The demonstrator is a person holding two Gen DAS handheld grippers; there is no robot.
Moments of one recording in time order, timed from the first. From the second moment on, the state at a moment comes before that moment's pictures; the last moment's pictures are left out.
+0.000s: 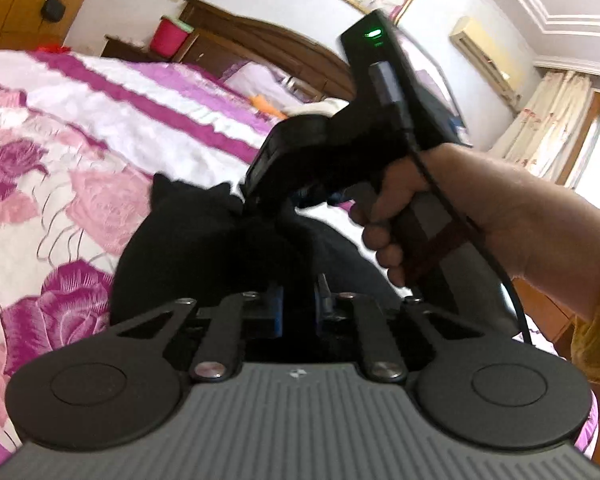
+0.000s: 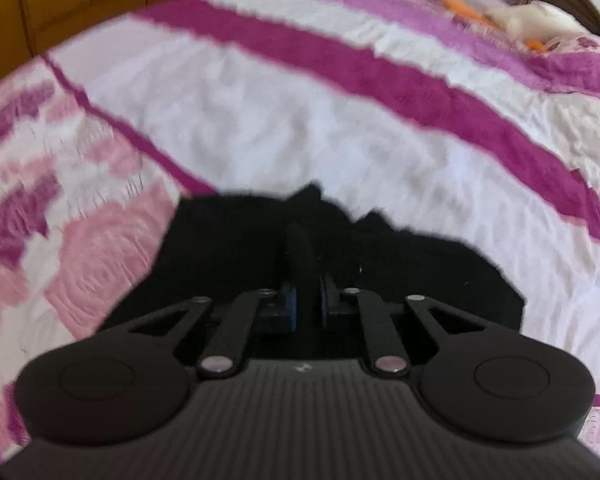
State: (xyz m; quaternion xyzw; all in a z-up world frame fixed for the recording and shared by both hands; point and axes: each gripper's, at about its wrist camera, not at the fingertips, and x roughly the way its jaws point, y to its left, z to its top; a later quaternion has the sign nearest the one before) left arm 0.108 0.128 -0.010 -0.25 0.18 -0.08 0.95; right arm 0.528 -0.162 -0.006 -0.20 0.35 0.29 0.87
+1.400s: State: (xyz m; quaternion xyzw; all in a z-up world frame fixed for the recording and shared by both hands) left arm 0.086 0.189 0.011 -0.20 0.25 0.04 0.95; right arm 0.411 -0.325 -0.047 0.04 0.29 0.30 0.91
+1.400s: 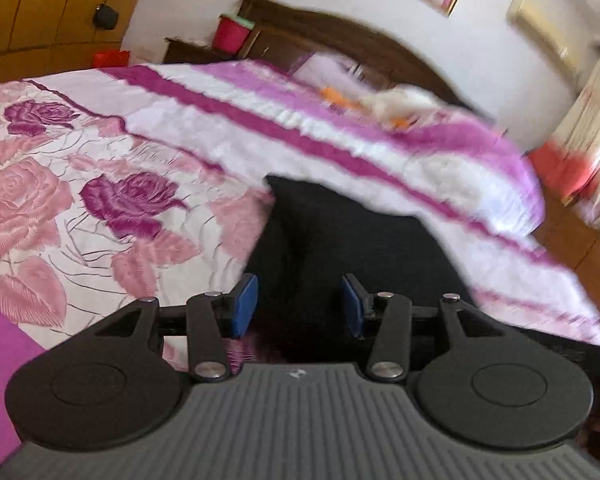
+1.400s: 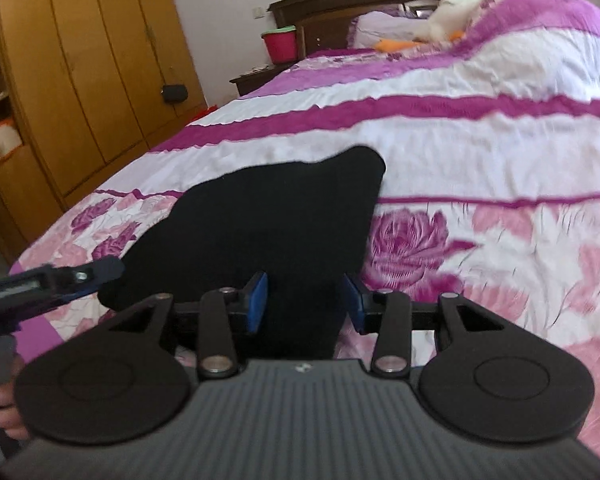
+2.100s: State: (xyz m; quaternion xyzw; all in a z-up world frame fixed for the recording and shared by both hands) left arm 0.128 0.199 0.018 -0.23 0.30 0.02 0.93; right arm 0.444 -0.370 -0.070 0.23 0.32 0.28 0.87
